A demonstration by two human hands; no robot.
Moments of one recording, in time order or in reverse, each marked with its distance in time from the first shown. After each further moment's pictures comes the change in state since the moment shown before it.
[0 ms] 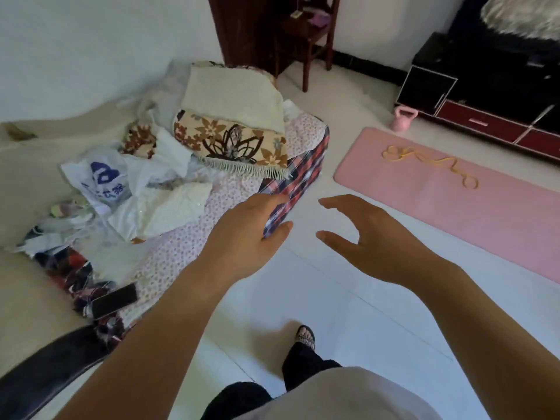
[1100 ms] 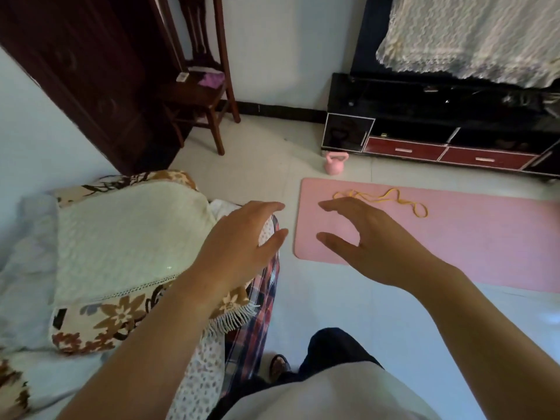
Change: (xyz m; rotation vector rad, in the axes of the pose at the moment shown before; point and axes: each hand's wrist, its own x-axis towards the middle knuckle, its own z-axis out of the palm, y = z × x) left_hand 0.566 -0.084 -0.063 -0.020 -0.227 0.306; right_hand 0.436 0.157 -0.173 -0.011 0.238 0.342
